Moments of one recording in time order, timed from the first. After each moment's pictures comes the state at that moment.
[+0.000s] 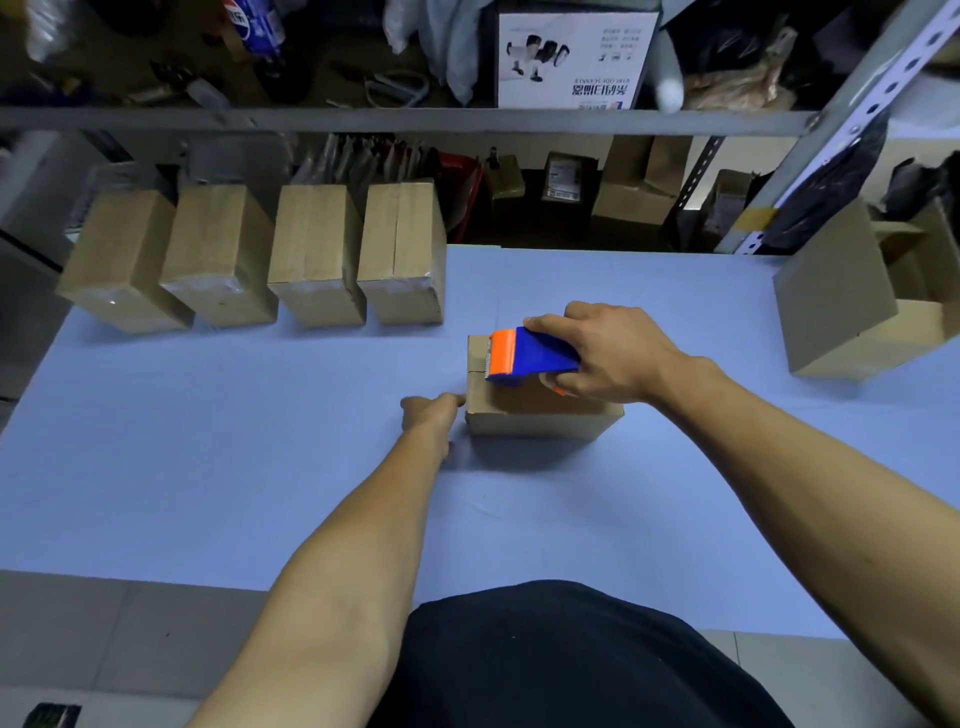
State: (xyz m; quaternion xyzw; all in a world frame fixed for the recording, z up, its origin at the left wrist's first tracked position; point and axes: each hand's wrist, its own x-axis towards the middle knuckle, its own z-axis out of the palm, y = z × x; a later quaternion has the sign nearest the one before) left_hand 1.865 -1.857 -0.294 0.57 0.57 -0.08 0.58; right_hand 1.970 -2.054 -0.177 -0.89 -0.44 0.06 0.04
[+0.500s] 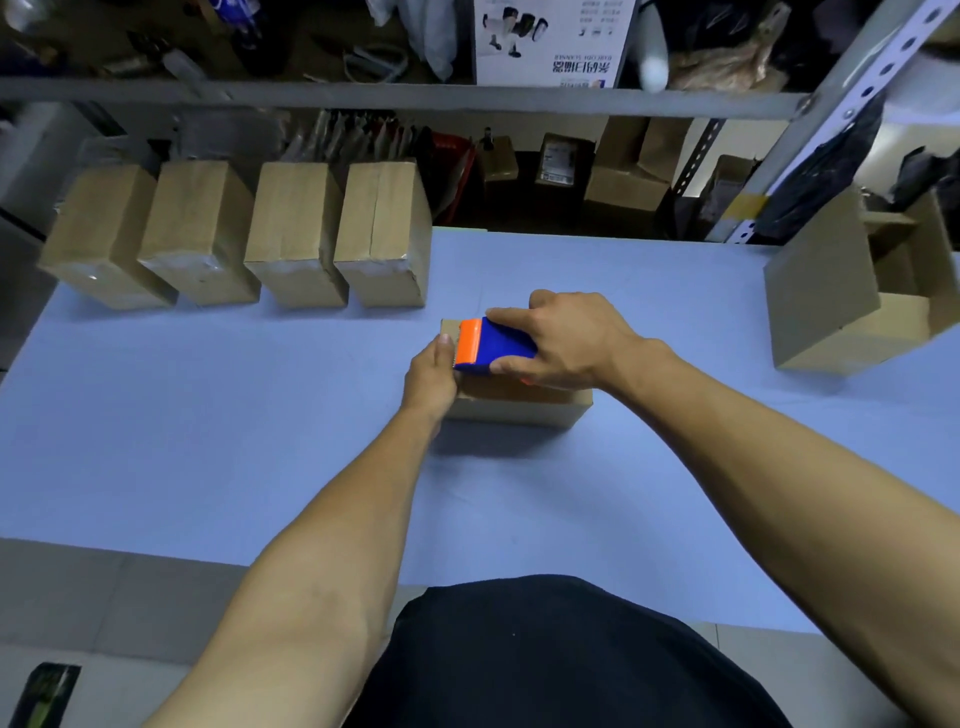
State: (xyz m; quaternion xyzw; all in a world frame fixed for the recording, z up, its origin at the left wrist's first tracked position) left_hand 1.882 -1.889 -0.290 0.72 0.39 0.01 0.58; right_hand 1.973 -2.053 -0.176 -0.88 -0.46 0.07 0.03
